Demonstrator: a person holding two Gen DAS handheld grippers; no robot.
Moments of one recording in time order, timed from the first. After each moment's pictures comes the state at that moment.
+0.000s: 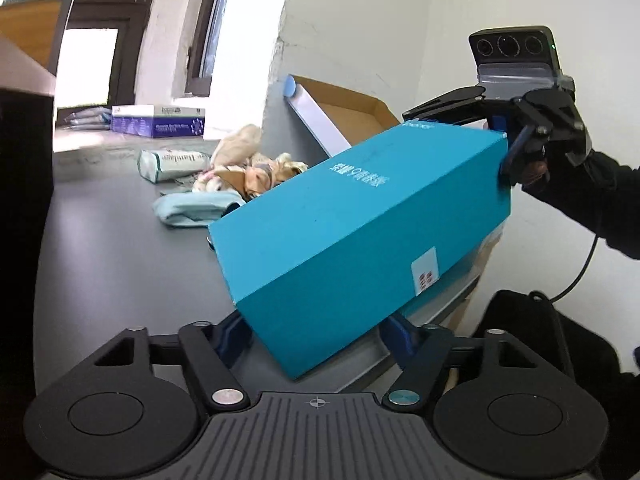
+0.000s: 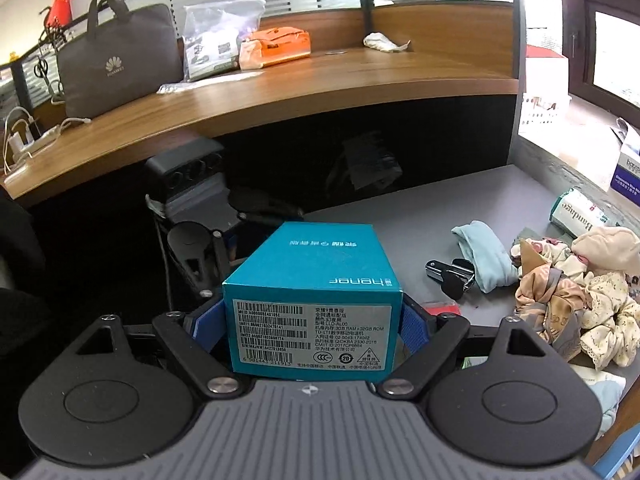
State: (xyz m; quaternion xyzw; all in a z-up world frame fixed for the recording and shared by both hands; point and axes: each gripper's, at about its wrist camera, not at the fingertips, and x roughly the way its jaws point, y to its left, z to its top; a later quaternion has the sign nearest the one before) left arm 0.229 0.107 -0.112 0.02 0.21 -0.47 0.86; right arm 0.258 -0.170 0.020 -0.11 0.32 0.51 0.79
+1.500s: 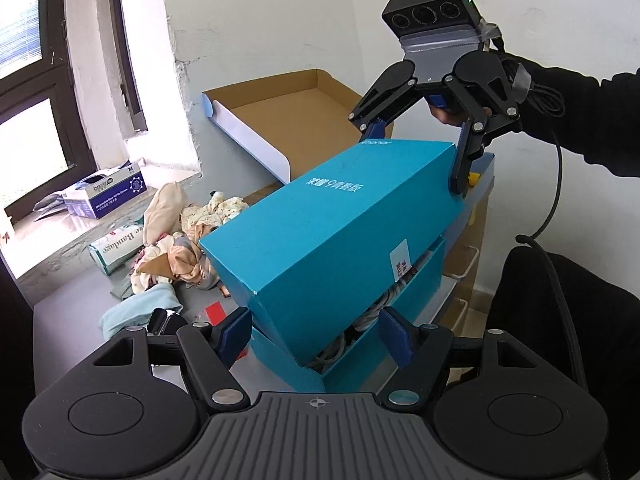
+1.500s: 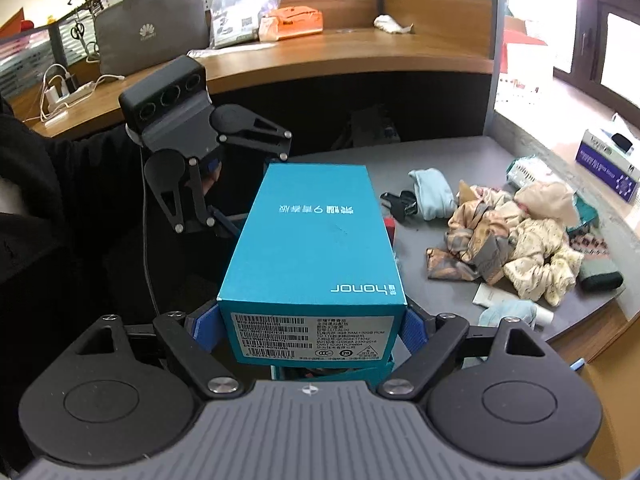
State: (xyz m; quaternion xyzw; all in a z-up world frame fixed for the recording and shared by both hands) left arm 0.206 -0.016 -0.046 0.20 0.20 -0.46 0.84; right arm 0.252 -0.294 0.030 -0.16 0.34 0.54 0.75
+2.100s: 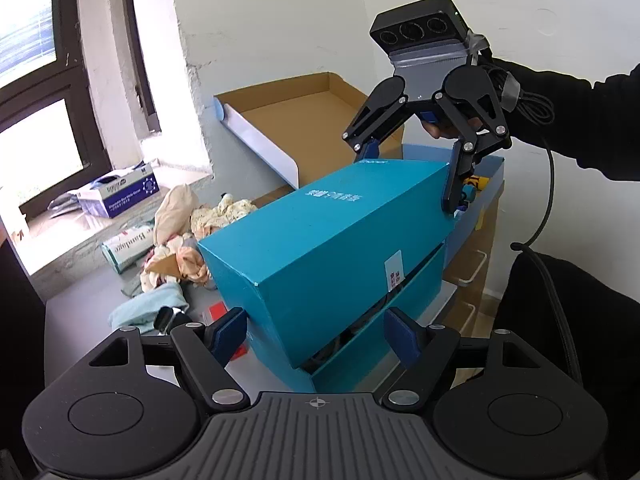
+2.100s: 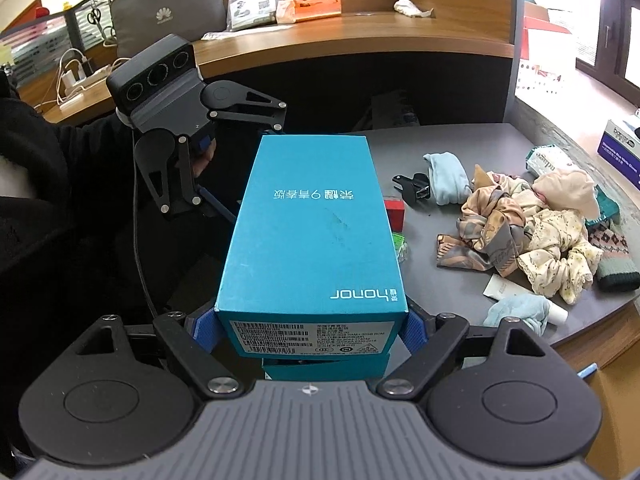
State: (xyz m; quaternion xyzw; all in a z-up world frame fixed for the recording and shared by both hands) left arm 0.184 -0.017 -0.037 0.20 0.20 -0.43 0.85; right arm 0.271 -0.291 0.014 -0.18 0.35 0.56 0.72
